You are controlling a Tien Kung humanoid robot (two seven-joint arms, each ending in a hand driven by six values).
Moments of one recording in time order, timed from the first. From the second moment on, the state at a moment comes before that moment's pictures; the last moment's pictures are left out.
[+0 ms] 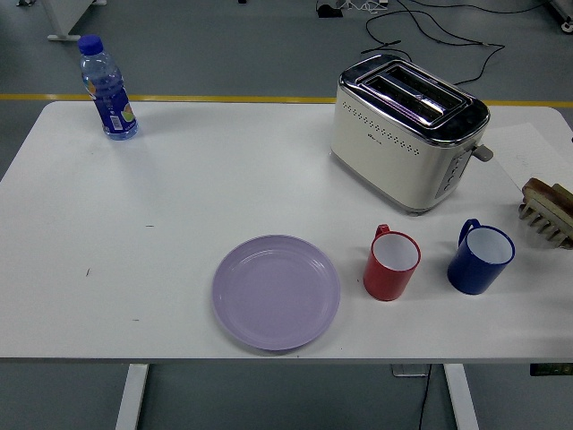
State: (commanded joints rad) left arm -0.07 0.06 -0.97 -0.18 0.99 0.15 0.22; right arm 0.23 -0.36 1.61 1.37 -1.42 -0.08 -0.13
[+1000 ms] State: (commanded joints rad) left arm -0.07 0.07 -0.96 -0.18 0.98 0.16 0.22; right arm 0.36 -0.35 1.33 1.25 -2.06 -0.05 -0.36
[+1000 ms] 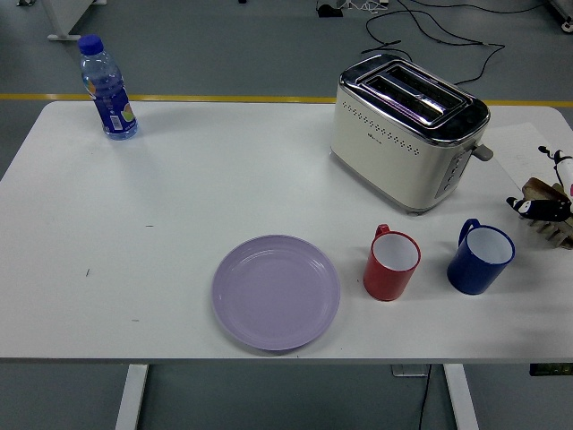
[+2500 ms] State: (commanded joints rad) left arm -0.07 0.07 -0.95 -0.18 0.96 0.16 0.22; right arm 0.48 -0.35 1.20 1.21 -2.27 0.03 -0.65
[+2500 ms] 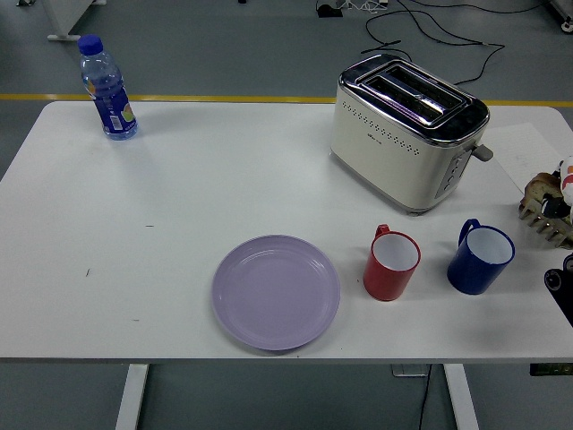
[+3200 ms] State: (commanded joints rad) left arm -0.07 0.07 -0.97 -0.18 0.97 0.16 0.23; right arm 0.49 -0.42 1.25 1.33 -2.24 -0.01 -0.64
